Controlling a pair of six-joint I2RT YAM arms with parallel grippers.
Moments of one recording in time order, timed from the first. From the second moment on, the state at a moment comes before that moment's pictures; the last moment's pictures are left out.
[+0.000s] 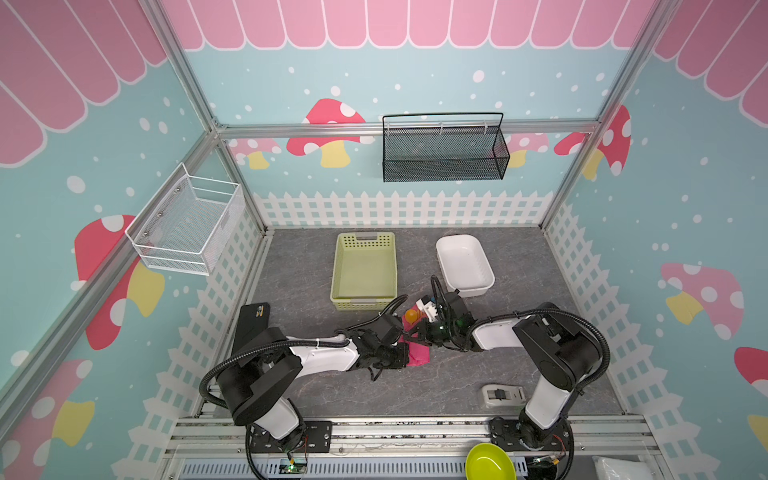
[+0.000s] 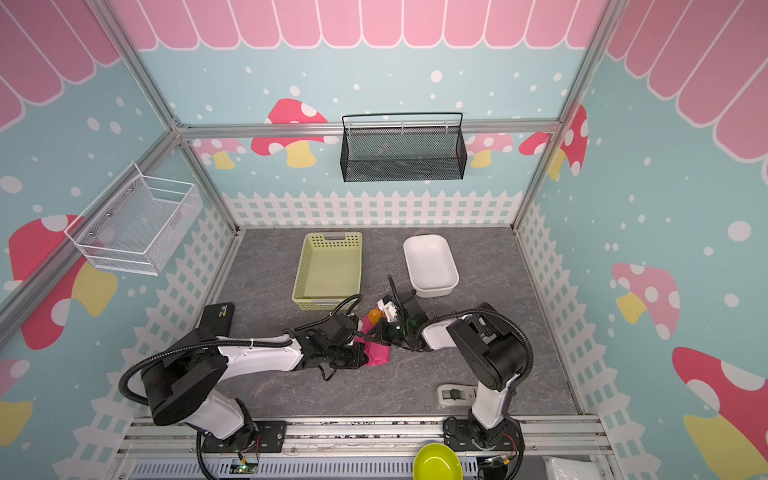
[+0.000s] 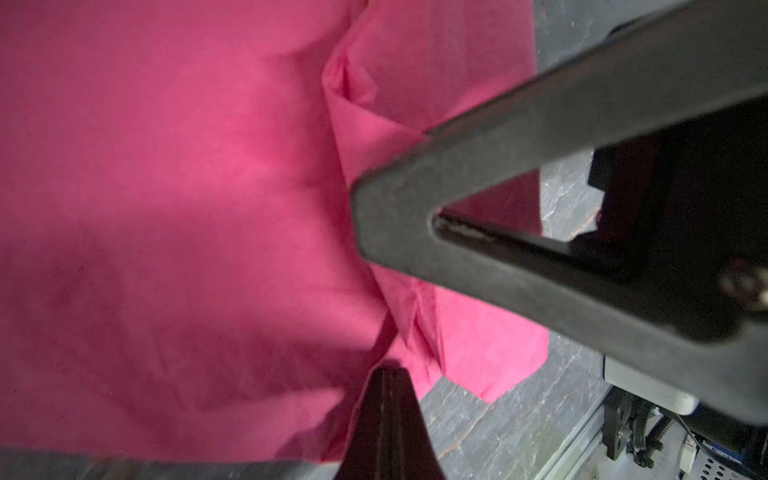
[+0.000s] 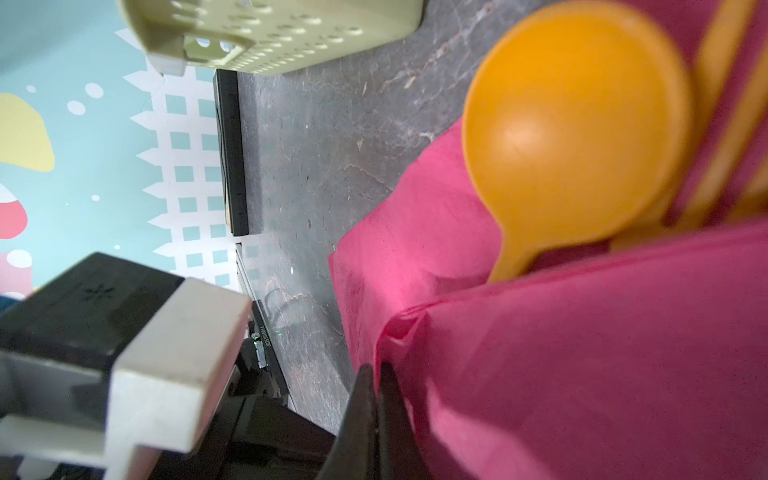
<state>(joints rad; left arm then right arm) -0.86 1.59 0.69 -0.08 0.25 -0.84 0.61 1.77 0.68 0.36 -0.67 0.84</state>
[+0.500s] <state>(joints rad) -0.84 1.51 0.67 -0.13 0.20 -0.84 0.62 1.81 0.67 0.37 -0.67 0.85</state>
